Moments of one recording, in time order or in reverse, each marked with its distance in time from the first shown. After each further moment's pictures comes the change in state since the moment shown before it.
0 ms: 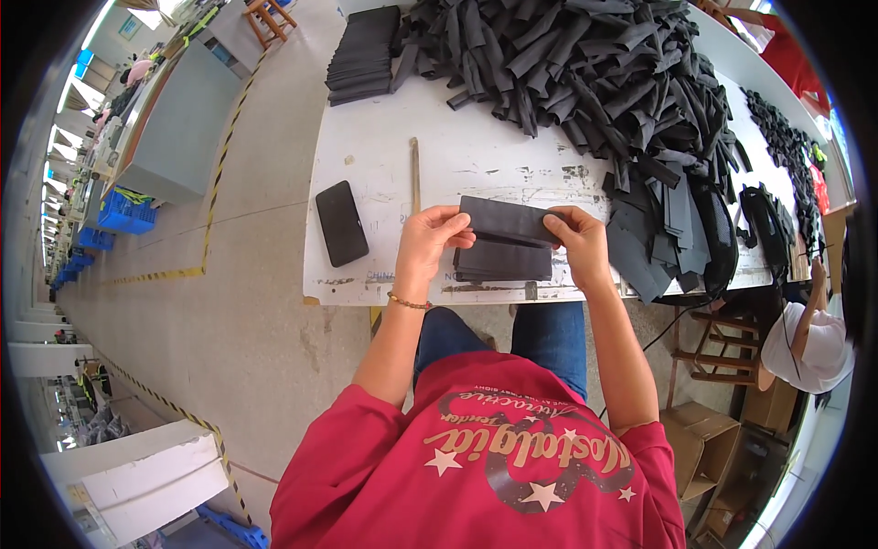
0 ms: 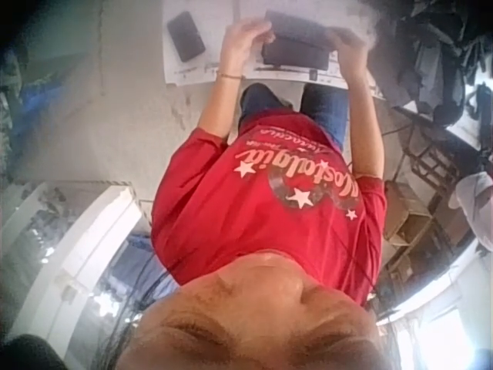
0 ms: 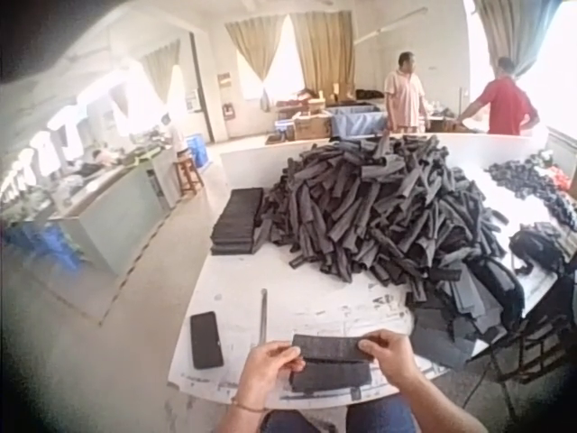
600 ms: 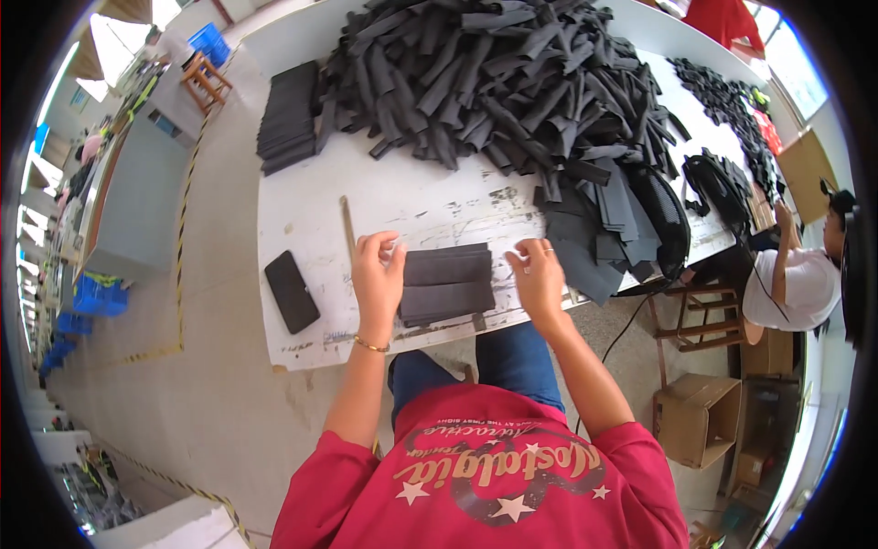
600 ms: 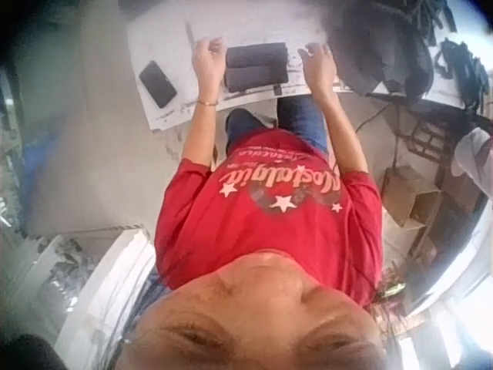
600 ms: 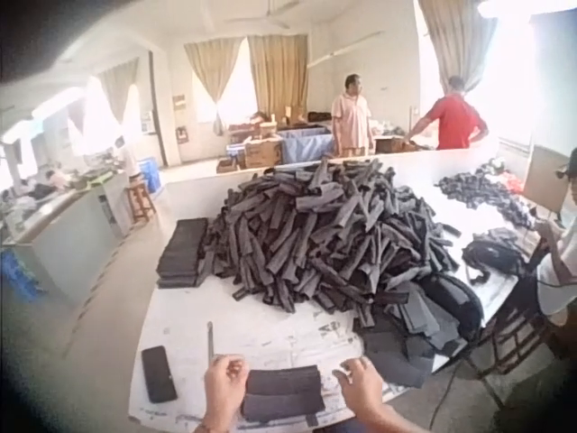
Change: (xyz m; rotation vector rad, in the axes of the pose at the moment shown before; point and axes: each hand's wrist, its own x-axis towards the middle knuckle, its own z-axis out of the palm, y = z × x) left_hand 0.018 0.001 0.033 0.990 0.282 0.591; right_hand -0.016 0.021 -0.029 -0.850 0.390 -0.351
